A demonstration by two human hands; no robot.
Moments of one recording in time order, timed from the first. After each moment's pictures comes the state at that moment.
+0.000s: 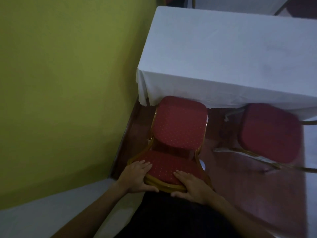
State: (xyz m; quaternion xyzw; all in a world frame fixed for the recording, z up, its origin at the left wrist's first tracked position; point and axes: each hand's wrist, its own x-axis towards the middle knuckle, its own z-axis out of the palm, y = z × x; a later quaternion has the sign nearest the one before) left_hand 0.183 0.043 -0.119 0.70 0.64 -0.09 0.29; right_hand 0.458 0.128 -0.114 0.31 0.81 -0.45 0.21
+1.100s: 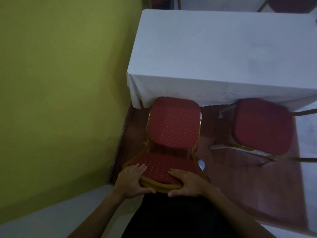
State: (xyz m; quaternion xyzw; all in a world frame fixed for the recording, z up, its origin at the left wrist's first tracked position) left_hand 0.188 0.043 -0.113 0.67 0.69 -0.05 0.29; right_hand 0.456 0.149 -0.110 0.33 0.76 -0.51 0.23
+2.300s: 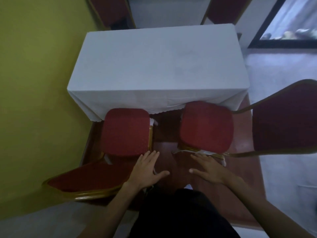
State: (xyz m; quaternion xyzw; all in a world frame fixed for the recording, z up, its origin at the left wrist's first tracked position) left_hand 0.597 0.210 -0.090 0.67 0.67 -0.03 0.31; right_hand 0.892 0.290 -0.106 0.44 0.80 -0.39 0.11
